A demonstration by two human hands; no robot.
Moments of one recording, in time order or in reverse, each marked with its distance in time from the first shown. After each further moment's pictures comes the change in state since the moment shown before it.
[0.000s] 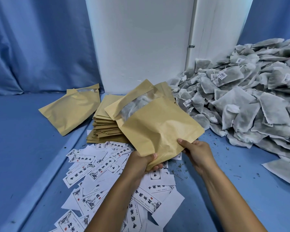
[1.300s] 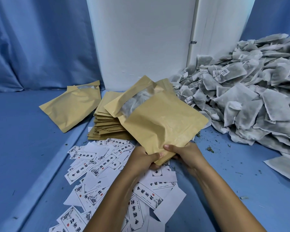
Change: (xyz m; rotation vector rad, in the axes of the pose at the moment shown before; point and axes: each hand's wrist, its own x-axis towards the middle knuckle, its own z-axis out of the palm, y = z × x) left_hand -0.001 0.005 -0.003 0.313 -0.025 0.065; right_hand -0.014 0.014 0.020 -0.028 -0.206 0.069
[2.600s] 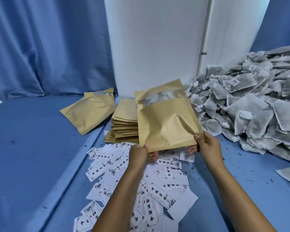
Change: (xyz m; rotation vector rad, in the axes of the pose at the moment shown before) left_hand 0.010 0.003 -0.032 -0.336 0.243 -0.050; right_hand 0.007 -0.022 -0.010 -0.271 0.167 -0.382
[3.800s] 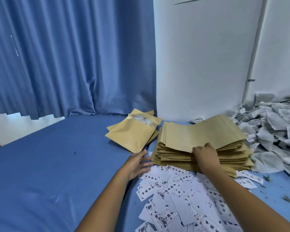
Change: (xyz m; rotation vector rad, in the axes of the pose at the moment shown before) left_hand 0.050 0.066 -0.173 -0.076 -0.021 -0.056; right_hand 0.044 -0.020 0.157 -1.699 -0.291 -0.651
